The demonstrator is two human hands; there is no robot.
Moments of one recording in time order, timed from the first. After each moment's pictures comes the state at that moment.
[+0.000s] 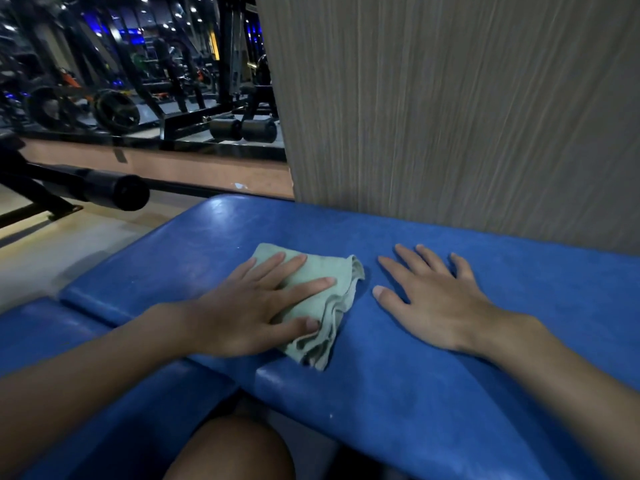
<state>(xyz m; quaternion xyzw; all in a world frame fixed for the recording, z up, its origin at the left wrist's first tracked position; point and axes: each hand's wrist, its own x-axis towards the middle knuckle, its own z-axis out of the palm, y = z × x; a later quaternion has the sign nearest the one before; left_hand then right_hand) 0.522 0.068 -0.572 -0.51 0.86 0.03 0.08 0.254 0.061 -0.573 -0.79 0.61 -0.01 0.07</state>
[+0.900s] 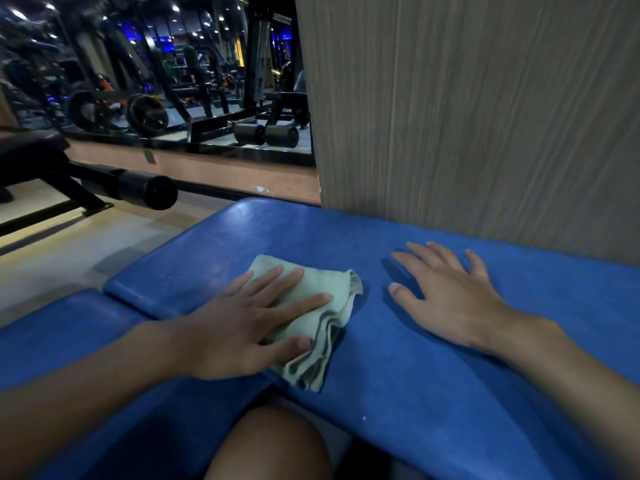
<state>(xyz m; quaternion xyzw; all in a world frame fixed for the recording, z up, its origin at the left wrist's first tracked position) 0.560 0.100 -0.573 -0.52 0.85 0.04 0.07 0.273 0.054 -0.566 -0.80 0.60 -0.05 0.05</state>
